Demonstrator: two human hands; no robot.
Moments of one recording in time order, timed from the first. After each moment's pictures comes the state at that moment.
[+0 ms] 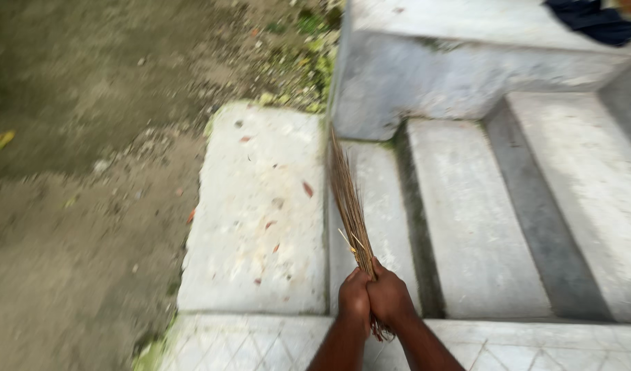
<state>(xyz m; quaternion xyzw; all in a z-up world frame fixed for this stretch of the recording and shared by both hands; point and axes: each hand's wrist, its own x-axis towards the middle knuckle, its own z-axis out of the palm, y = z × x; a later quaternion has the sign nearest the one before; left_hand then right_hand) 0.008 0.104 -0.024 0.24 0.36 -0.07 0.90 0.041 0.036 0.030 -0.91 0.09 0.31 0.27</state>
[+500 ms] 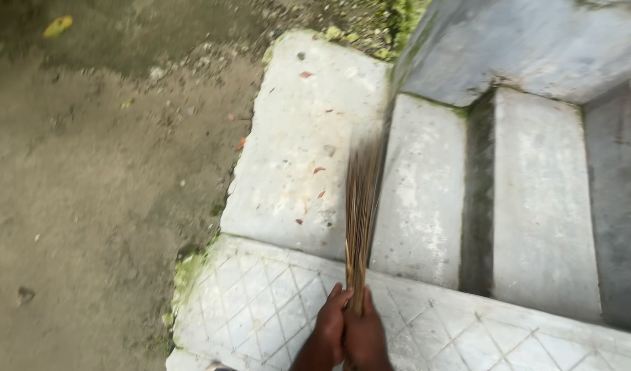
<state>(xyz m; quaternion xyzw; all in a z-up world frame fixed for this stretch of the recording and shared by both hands) -0.172 0.197 -0.106 0.12 0.49 -0.14 0.85 -0.147 0.138 -0.024 -0.72 0.28 0.34 0.54</state>
